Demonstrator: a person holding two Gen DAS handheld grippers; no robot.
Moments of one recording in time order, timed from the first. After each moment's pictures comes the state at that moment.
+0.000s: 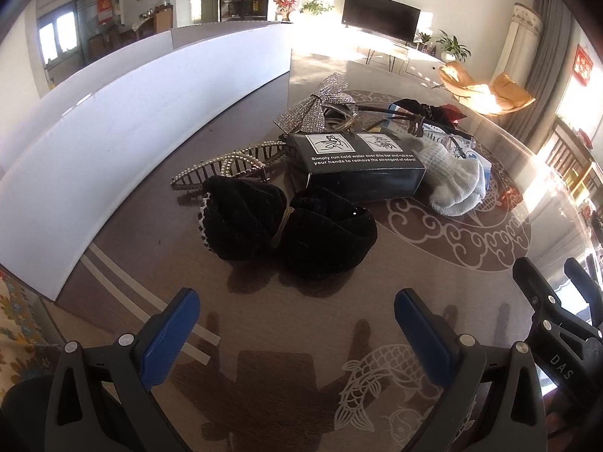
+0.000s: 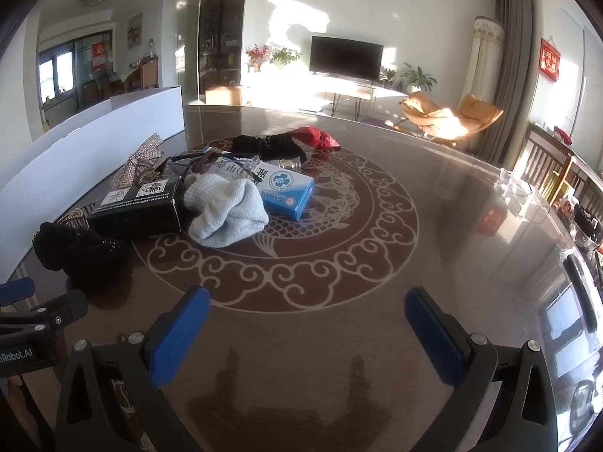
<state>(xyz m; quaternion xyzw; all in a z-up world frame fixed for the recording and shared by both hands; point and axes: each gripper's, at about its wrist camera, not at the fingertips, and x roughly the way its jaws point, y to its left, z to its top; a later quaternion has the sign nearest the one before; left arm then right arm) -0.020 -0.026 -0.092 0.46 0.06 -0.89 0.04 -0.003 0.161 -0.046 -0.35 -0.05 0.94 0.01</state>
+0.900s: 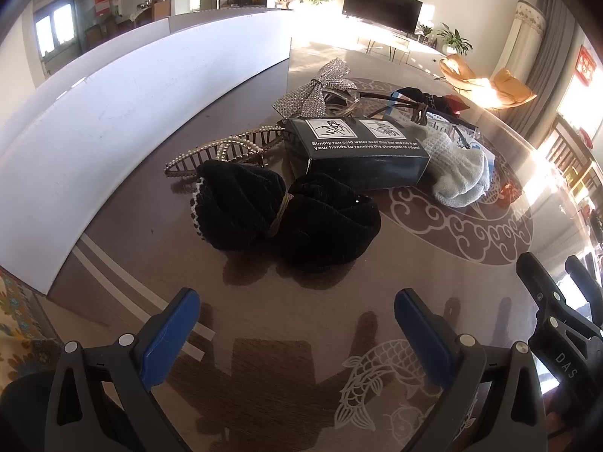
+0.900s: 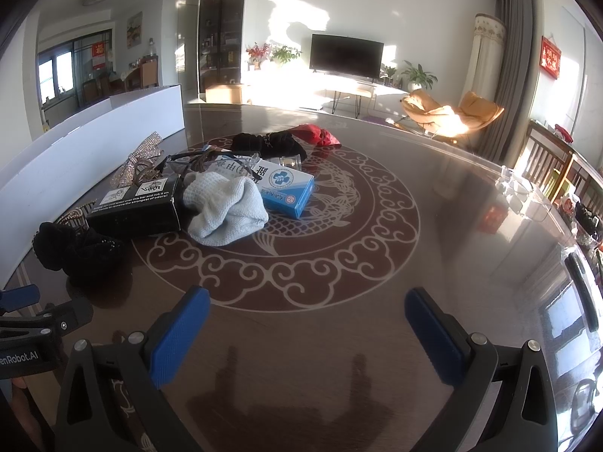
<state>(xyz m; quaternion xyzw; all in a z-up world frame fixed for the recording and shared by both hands) -0.024 -0.024 -0.100 0.48 0.07 -0.88 0.04 -0.004 0.161 -0.046 -0.35 -0.05 0.94 0.01</state>
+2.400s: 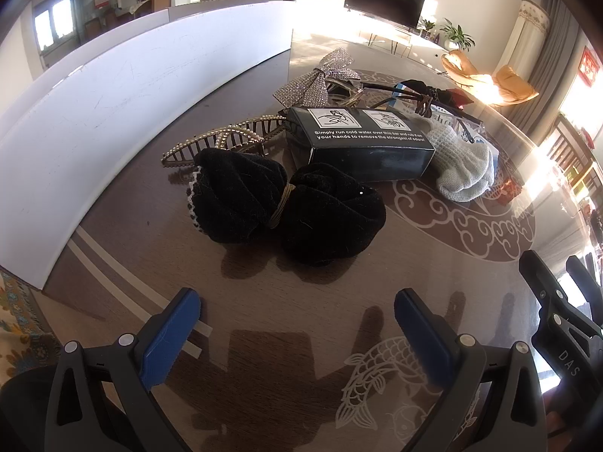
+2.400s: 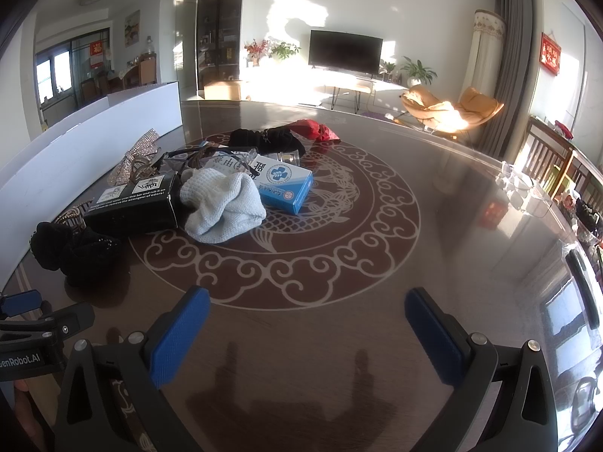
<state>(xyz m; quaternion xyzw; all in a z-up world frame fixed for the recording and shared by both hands) -0.024 -0.028 -0.105 0.49 0.08 -0.87 0.03 -0.004 0.162 -0.049 -0.35 -0.04 0.93 0.01</state>
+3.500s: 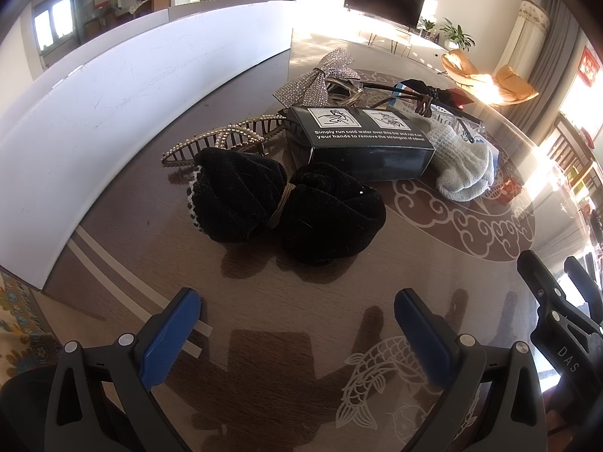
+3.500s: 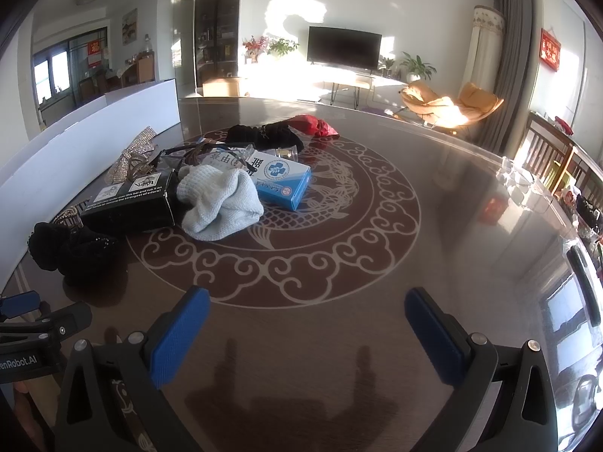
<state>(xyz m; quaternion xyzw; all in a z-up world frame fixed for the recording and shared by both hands) -0.024 -0.027 -0.105 0.49 0.07 -0.87 0.04 -0.006 0.164 -0.048 -0.36 -0.04 0.93 0.01</state>
